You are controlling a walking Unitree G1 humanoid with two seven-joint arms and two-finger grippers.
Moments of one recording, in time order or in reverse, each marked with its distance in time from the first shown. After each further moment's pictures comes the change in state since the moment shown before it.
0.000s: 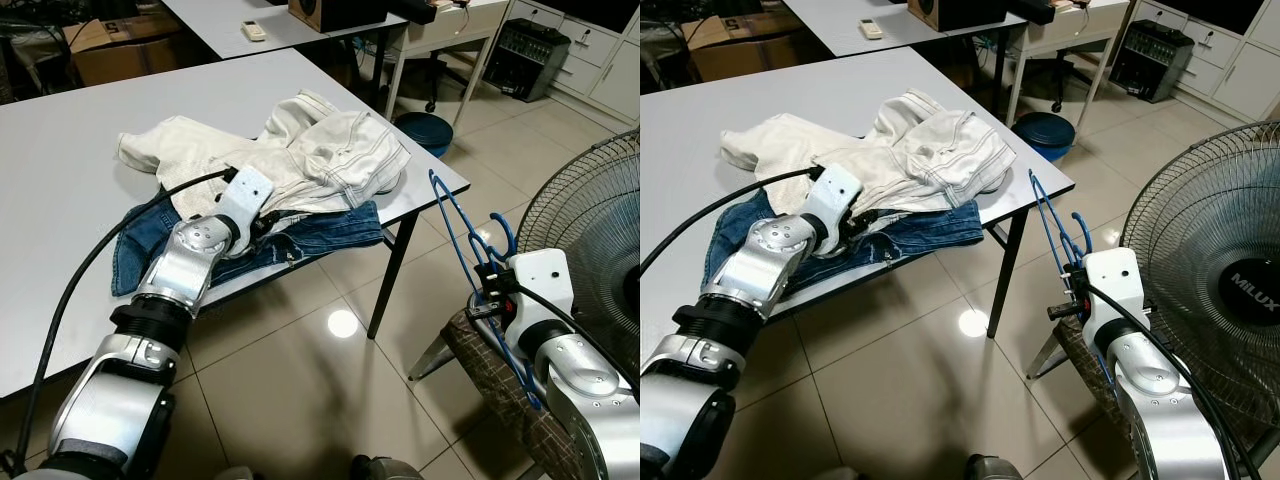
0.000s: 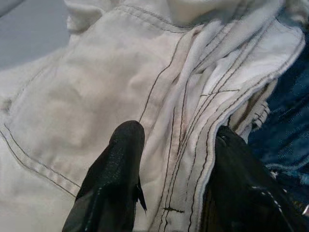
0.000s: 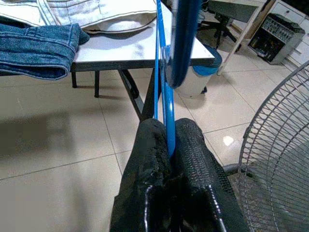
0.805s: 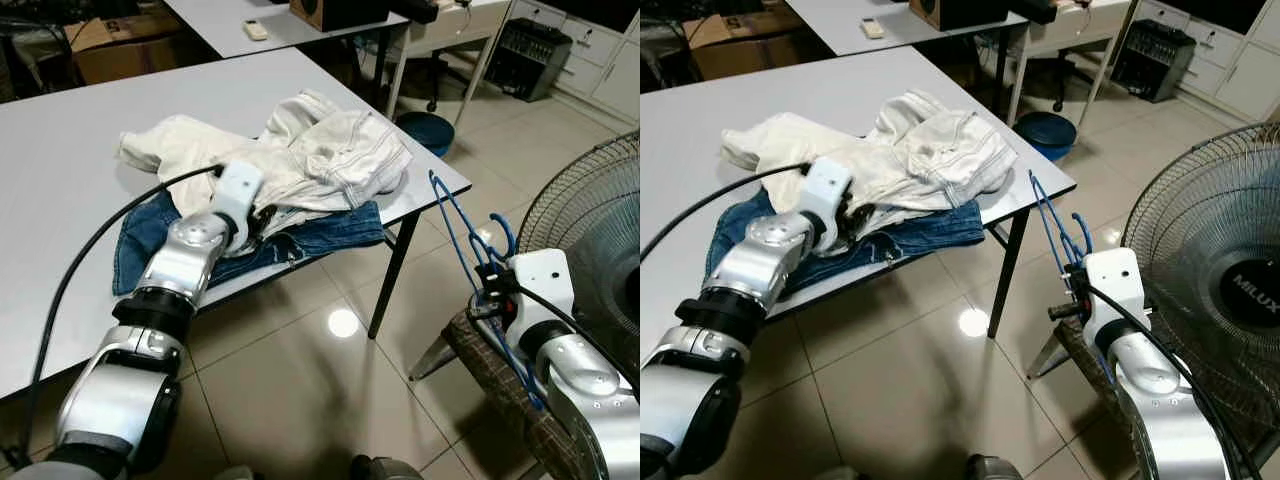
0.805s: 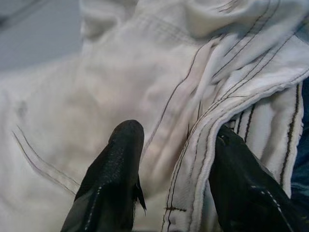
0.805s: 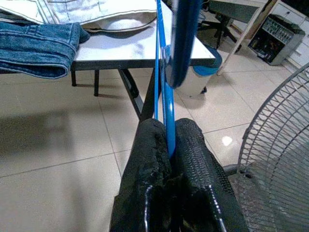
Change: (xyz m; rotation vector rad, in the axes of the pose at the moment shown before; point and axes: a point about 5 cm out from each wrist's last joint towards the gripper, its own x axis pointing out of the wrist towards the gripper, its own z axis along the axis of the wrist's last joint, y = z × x) left arm 0.003 0.003 0.007 0.051 -0.056 0.024; right arm 0.000 -0.001 0.000 -0.017 0.002 -0.005
